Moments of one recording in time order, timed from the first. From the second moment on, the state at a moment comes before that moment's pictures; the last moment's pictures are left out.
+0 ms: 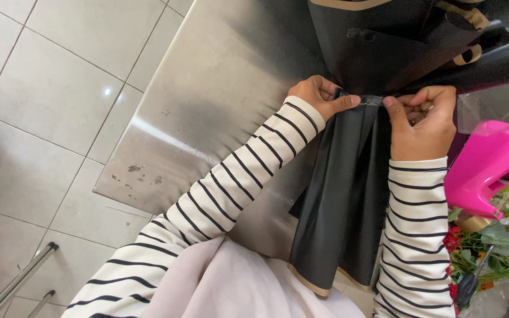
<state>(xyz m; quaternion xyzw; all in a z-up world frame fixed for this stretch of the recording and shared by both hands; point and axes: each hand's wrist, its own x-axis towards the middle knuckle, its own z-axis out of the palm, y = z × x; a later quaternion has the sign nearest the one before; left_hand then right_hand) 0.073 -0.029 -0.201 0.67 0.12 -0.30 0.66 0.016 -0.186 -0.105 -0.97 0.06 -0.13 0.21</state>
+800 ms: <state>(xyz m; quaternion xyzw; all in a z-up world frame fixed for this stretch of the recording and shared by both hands) 0.074 -0.018 -0.196 0.61 0.11 -0.34 0.70 0.027 -0.255 -0.165 -0.95 0.23 -0.14 0.18</state>
